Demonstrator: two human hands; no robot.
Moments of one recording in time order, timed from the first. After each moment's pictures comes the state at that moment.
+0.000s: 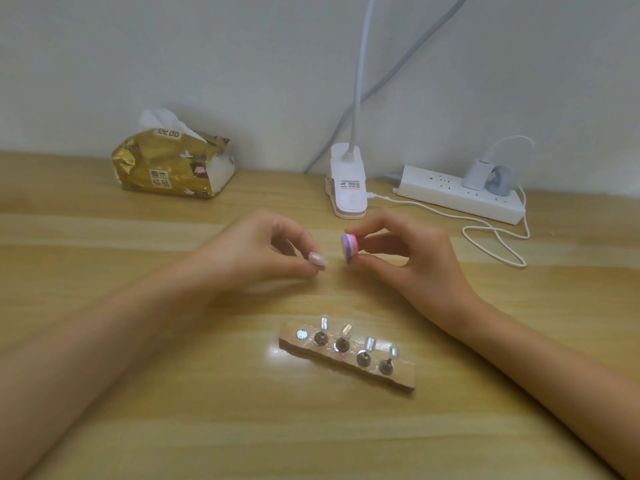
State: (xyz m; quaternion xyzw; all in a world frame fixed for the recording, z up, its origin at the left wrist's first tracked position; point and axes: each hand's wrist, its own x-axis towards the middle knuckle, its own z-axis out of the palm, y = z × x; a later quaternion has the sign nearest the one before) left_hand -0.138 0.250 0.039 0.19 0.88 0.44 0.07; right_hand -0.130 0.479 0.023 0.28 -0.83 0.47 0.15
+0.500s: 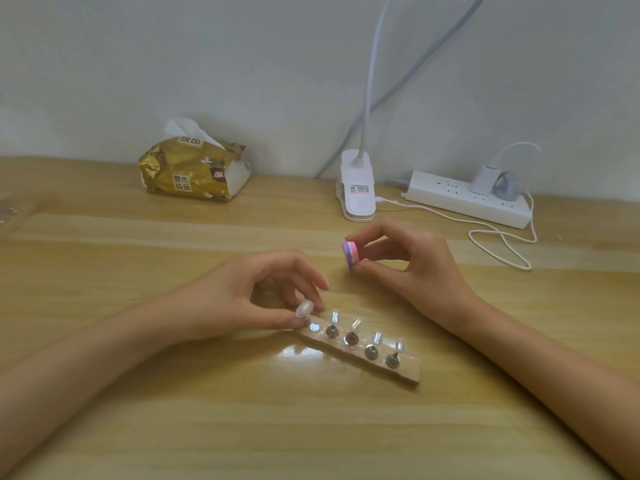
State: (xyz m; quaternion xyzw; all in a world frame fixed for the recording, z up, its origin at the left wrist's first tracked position) left_hand -0.093 0.225 0.031 0.29 0.82 0.47 0.13; right_hand -0.125 0.476 0.025 0.30 -0.83 0.46 0.11
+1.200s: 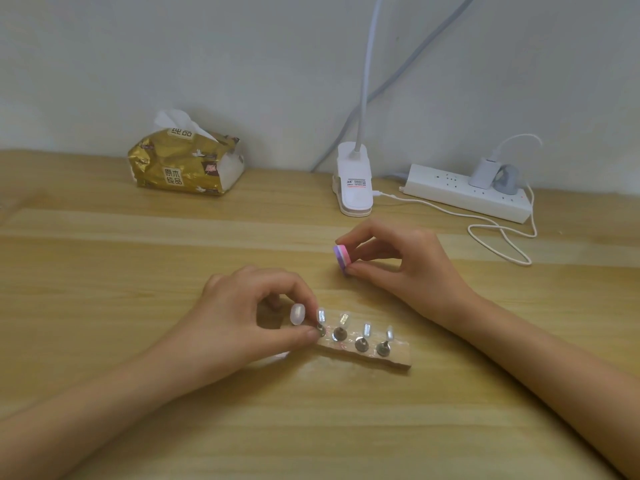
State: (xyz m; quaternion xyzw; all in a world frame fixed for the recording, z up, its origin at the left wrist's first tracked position) left_hand -0.059 0.247 0.026 0.19 0.89 0.41 -0.02; right_hand -0.130 0.476 0.021 0.33 -0.83 0.44 0.09
